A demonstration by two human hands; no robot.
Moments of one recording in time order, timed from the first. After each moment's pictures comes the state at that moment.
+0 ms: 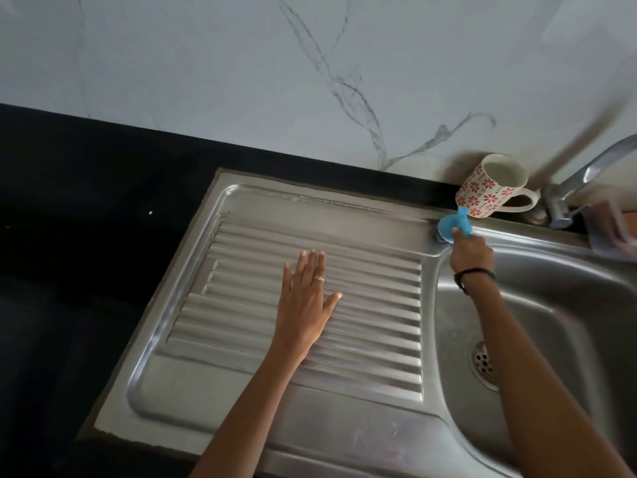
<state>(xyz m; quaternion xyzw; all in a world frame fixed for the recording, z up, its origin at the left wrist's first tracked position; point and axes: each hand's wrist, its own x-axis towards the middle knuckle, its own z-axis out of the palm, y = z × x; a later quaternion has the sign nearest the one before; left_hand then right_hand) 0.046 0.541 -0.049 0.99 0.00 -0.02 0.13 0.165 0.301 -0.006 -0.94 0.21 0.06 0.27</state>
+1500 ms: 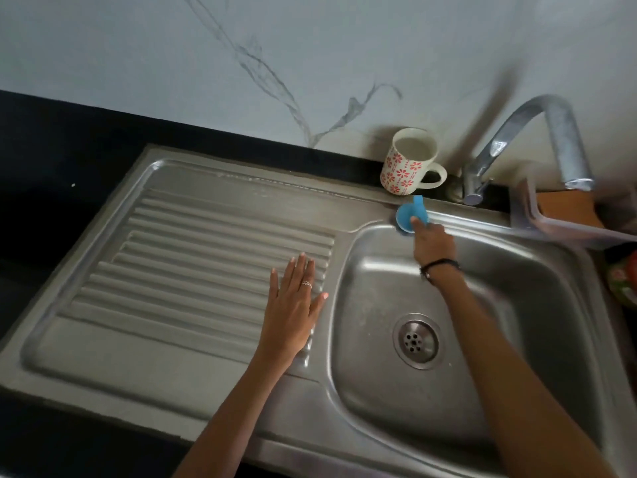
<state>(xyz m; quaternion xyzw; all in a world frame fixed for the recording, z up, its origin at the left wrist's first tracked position) 0.021 0.387 -0.056 1.00 0.03 -0.04 0.08 0.162 0.185 -0.007 -0.94 0.14 0.11 0.29</state>
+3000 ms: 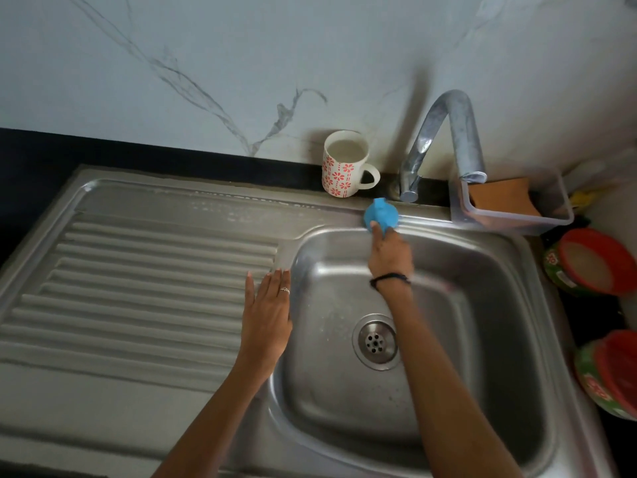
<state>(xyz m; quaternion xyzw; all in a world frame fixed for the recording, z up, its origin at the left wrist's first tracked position) 0.045 0.327 -0.067 0.99 -0.01 0.10 0.01 0.158 0.151 -0.025 -0.93 0.17 0.05 0.33</state>
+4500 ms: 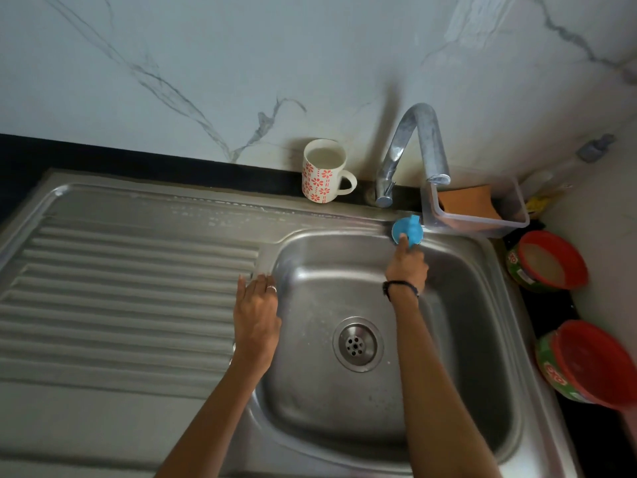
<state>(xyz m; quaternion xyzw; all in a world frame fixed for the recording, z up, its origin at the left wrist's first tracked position) 0.051 0.309 -0.062 0.99 0.02 0.11 0.02 0.146 0.098 -0.029 -0.85 0.33 -0.02 0.41</state>
